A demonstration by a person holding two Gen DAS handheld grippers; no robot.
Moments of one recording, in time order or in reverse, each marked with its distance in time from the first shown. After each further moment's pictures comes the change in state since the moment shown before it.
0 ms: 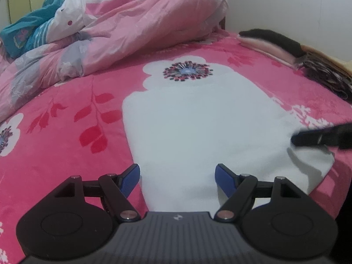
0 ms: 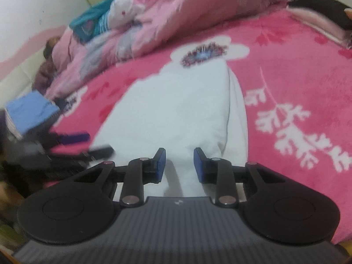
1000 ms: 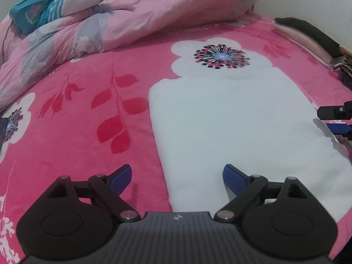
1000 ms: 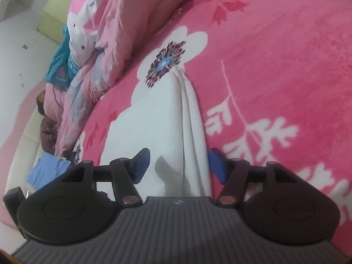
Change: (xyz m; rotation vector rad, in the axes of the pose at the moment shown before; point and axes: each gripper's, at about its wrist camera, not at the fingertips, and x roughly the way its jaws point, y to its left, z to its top) left arm 0.034 0.035 0.036 -0.114 0.164 0.090; right arm 0.059 -0.096 0.049 0.402 0.103 0.088
